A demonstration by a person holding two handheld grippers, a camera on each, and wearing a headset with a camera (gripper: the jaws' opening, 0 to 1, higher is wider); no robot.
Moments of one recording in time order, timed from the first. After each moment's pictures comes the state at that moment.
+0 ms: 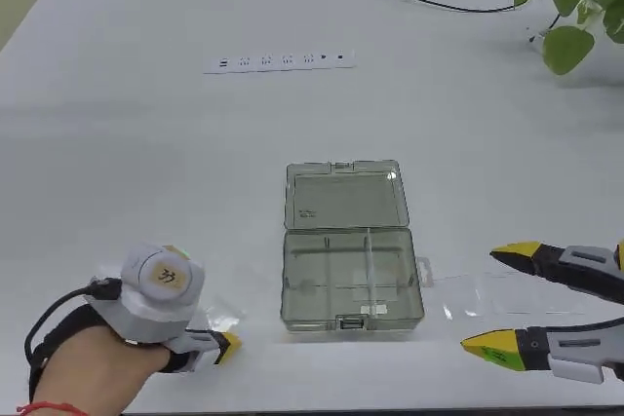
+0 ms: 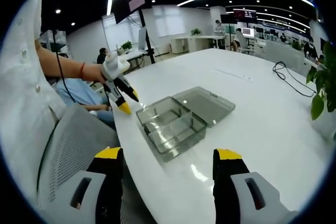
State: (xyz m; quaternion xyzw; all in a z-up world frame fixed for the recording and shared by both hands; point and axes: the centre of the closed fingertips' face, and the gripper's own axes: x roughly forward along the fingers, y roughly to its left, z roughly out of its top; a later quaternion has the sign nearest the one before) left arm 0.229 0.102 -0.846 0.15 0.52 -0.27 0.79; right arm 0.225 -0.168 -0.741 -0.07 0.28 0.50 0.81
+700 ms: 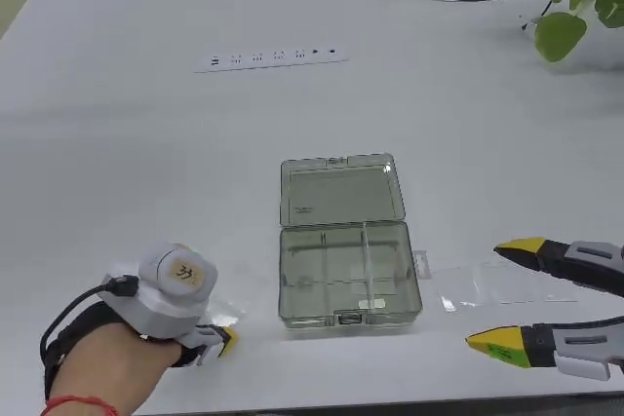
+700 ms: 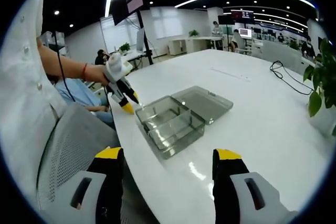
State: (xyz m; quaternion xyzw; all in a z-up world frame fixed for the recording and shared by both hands) left arm 0.233 0.104 -0.852 0.17 0.54 -0.25 0.79; right arm 0.218 -0.171 -0.740 -0.06 0.28 0.49 0.82
